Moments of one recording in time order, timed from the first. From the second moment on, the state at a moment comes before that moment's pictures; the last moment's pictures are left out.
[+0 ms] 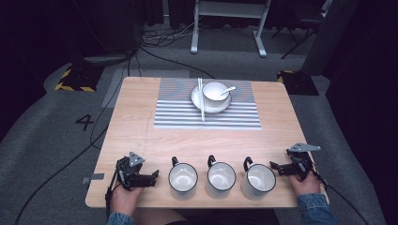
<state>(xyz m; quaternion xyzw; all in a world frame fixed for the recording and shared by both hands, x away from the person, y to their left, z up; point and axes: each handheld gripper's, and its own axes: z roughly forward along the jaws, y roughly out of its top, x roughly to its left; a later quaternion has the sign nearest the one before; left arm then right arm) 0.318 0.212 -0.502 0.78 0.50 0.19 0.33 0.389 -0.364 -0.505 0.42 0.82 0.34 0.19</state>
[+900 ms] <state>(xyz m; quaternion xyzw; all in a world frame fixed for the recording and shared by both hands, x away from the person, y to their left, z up) 0.274 0.204 -0.449 0.73 0.48 0.19 0.44 0.389 -0.364 -0.505 0.42 0.82 0.34 0.19</state>
